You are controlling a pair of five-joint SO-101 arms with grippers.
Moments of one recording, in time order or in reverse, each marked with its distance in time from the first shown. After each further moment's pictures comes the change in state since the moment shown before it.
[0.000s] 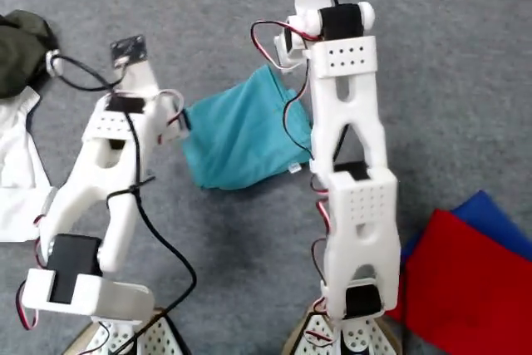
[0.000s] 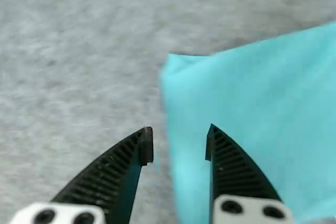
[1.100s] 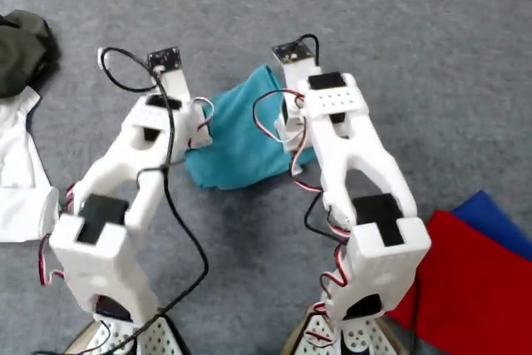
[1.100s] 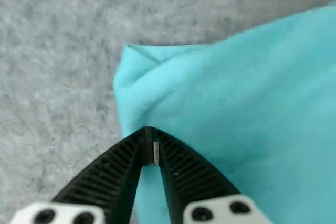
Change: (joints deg) left arm 3.4 19.3 -6.9 -5.0 3.9; right arm 0.0 -22.4 71.1 -32.8 4.8
